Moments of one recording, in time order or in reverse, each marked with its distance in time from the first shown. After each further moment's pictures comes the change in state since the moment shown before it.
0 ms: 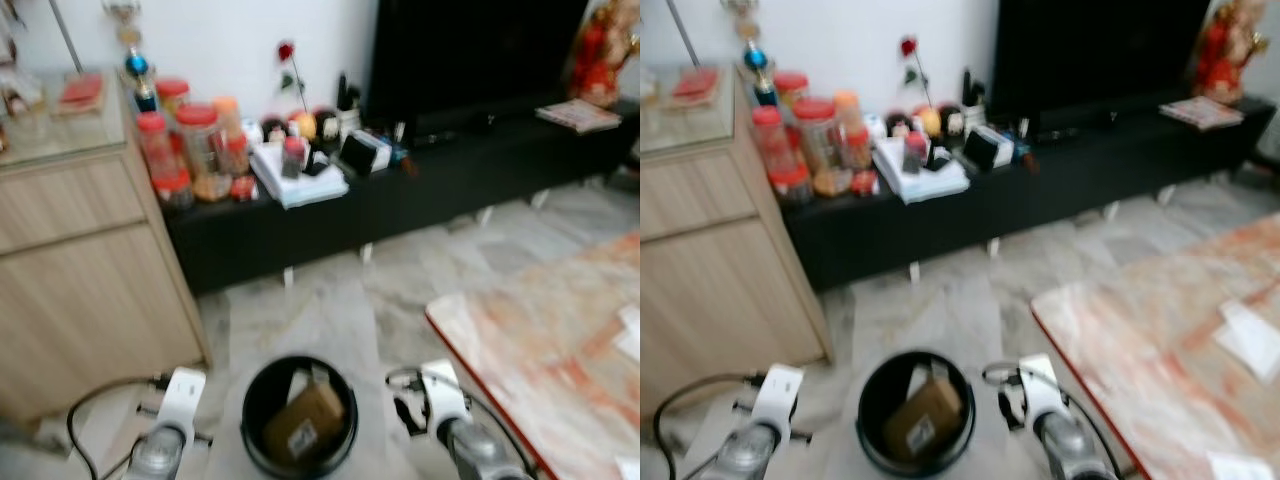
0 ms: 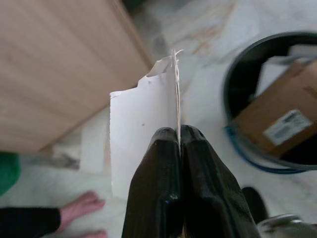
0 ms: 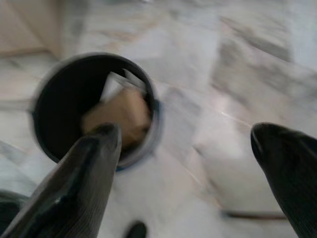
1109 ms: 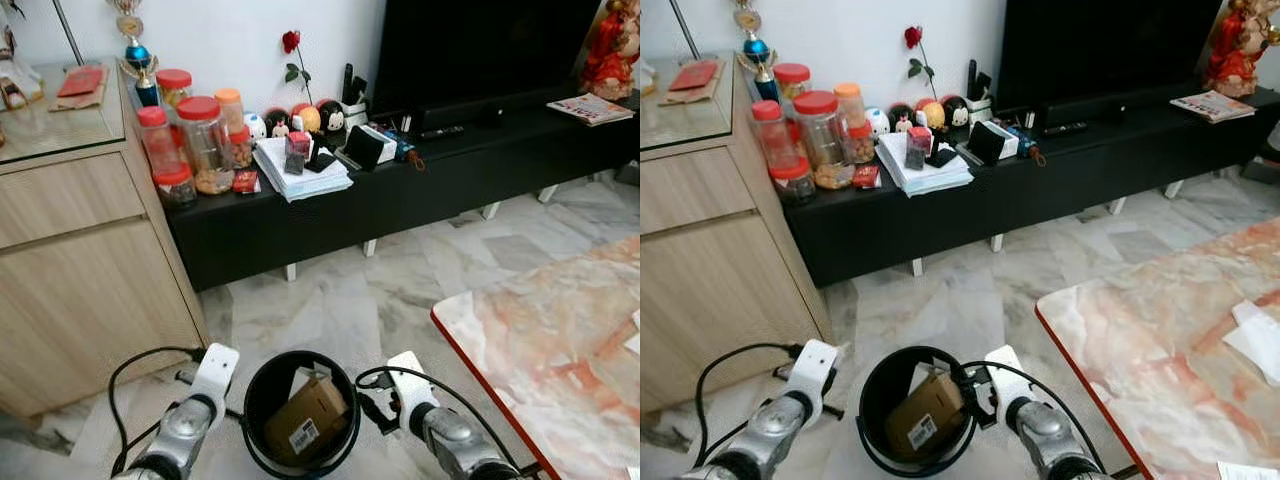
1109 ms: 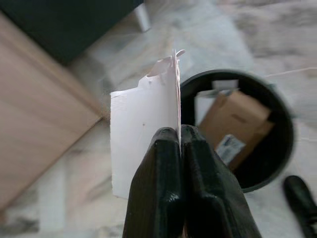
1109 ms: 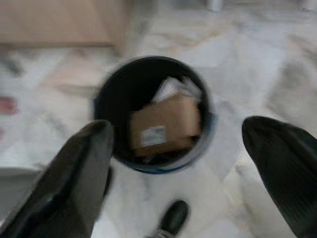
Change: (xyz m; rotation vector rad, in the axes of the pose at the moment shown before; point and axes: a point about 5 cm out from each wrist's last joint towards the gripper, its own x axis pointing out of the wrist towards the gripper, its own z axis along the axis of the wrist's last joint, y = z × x) left arm 0.014 -0.048 0.061 0.044 -0.156 -0.234; right arm 0.004 0.026 0.025 -0.128 -0.059 0.313
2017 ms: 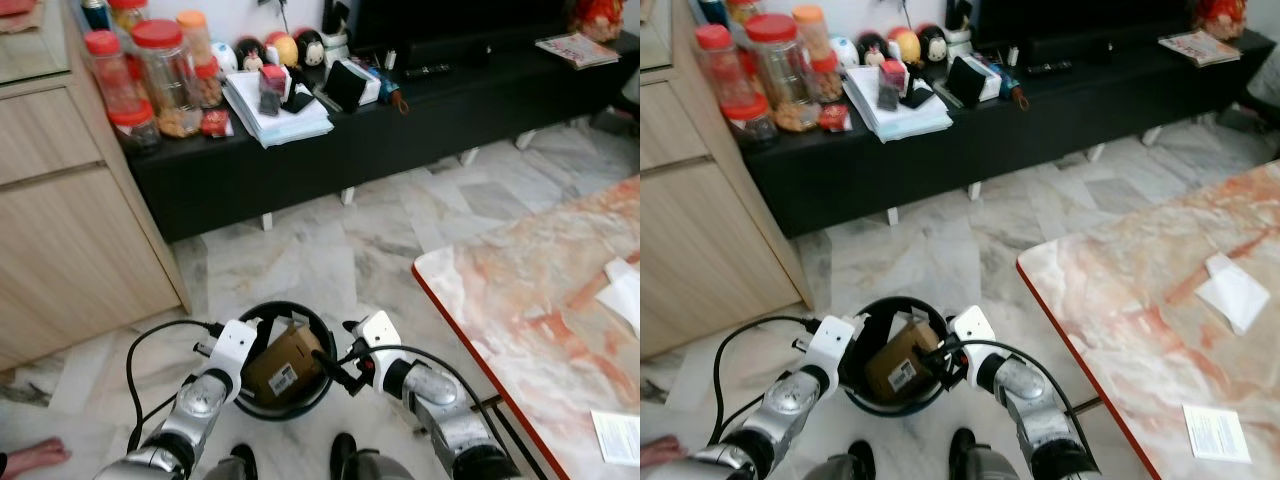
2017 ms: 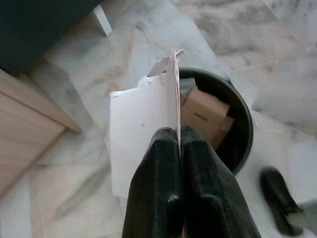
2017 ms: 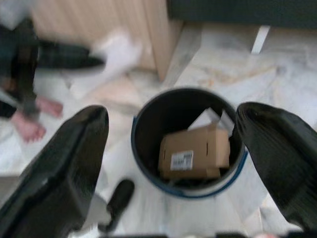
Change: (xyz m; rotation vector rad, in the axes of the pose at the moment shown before) left arm 0.011 0.005 0.043 0.062 -0.158 0.030; right arm -0.008 0.017 0.066 -0.151 -0.332 0.188
